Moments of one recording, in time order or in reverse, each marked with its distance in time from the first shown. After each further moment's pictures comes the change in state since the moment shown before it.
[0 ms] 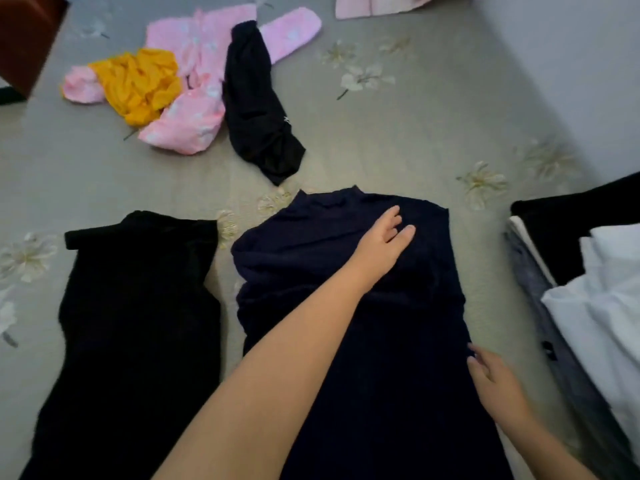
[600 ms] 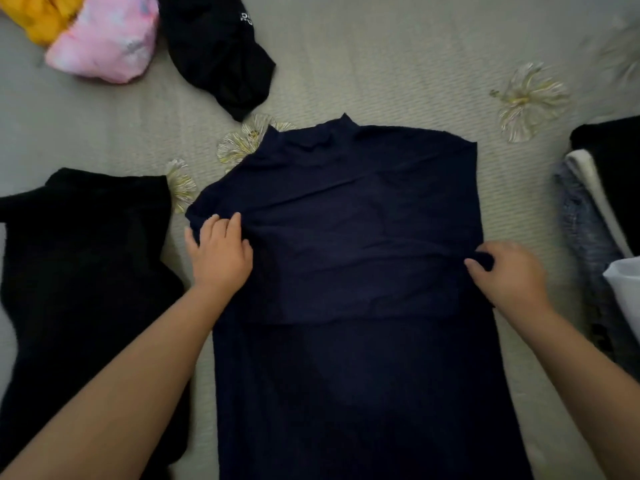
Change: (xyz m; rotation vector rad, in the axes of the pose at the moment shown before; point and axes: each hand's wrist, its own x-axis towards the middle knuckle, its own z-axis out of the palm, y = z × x) left_hand -0.006 -0.127 -0.148 1.351 0.478 -0.205; right_hand 0.127 -0.040 -0.004 -0.419 0.175 -0.172
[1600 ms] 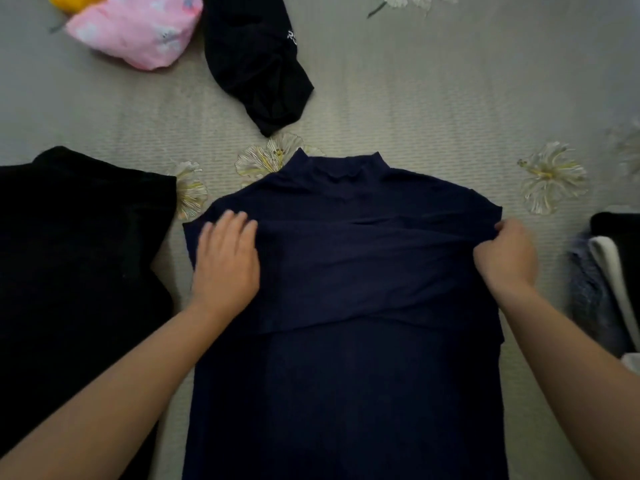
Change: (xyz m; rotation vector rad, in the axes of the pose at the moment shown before) left_hand 0.014 -0.008 0.010 -0.033 0.351 0.215; right_hand 0.089 -0.070 -0.012 0.071 0.166 0.201
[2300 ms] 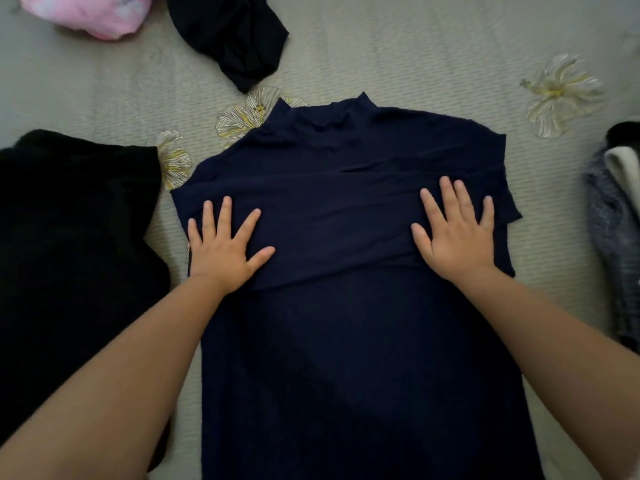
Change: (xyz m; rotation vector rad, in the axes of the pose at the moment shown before) left_hand -0.024 -0.016 0.033 0.118 -0.581 -0.128; right_hand -0.058 0.039 0.061 -0.390 -0.112 -0.583
